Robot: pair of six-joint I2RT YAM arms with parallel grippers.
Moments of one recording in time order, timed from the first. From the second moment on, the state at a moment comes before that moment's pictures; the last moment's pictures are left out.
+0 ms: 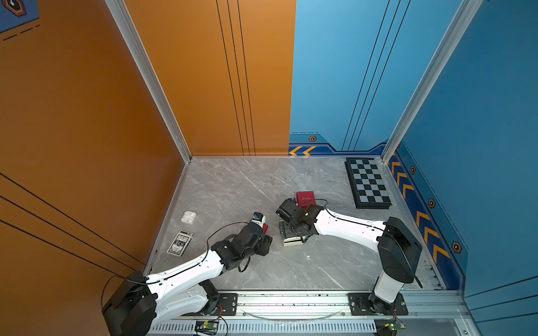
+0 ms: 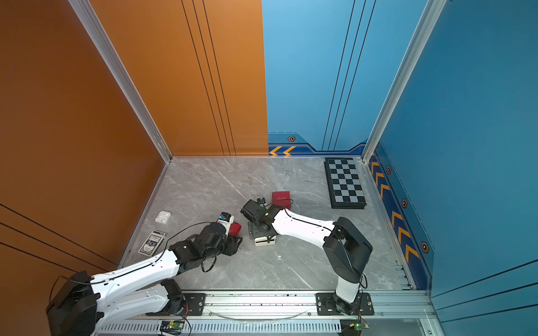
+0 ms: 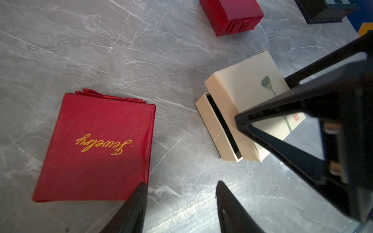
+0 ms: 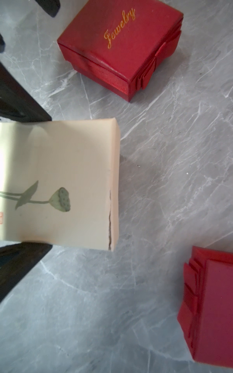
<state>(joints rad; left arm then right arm) -0.80 1.05 0.47 -0.21 -0.13 -0.52 0.94 1.77 1.29 -0.76 0.20 0.71</state>
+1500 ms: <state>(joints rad) -0.79 1.04 0.46 -0.18 -0.10 -0.52 0.96 1.84 1.34 -0.80 0.17 0.69</state>
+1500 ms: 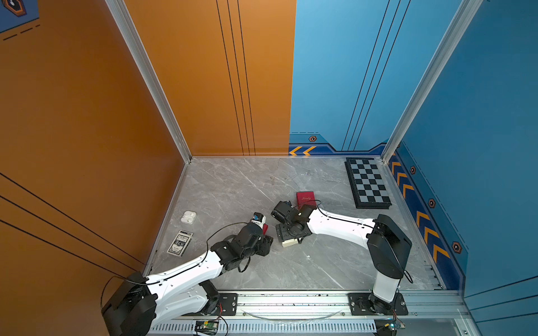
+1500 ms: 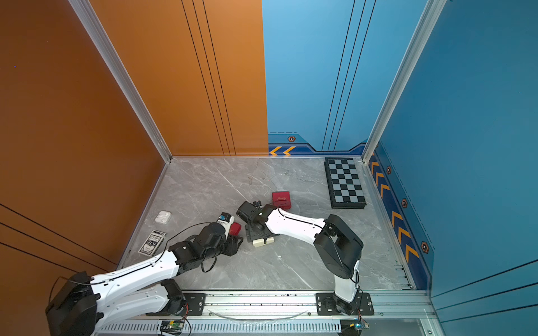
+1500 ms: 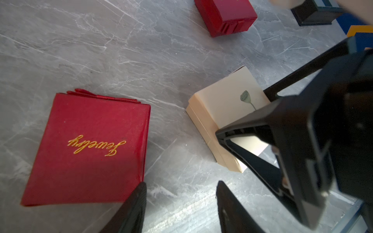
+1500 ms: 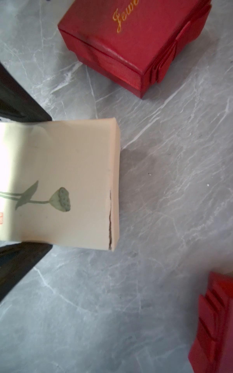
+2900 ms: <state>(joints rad) -0.75 1.38 0.48 0.09 0.02 -0.54 0.92 1.80 1.27 -0.73 0.09 0.60</state>
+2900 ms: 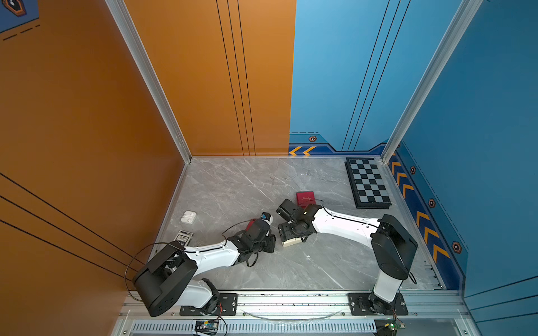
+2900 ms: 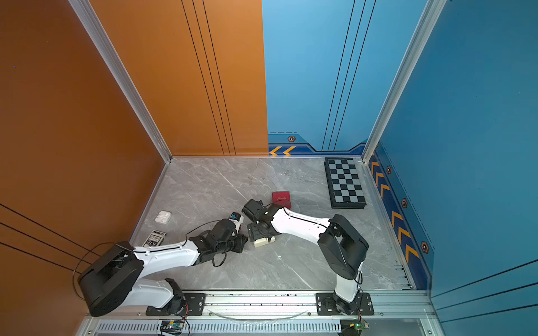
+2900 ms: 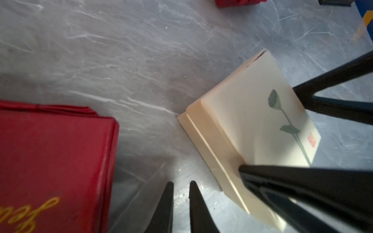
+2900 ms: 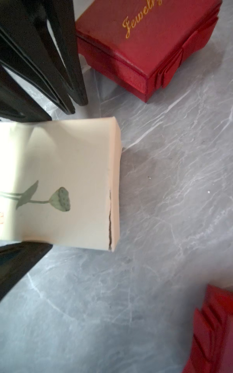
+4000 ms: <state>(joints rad) -0.71 1.53 0.51 0.26 0.12 -0.53 0.90 1.79 1.26 -0.71 0.07 0.60</state>
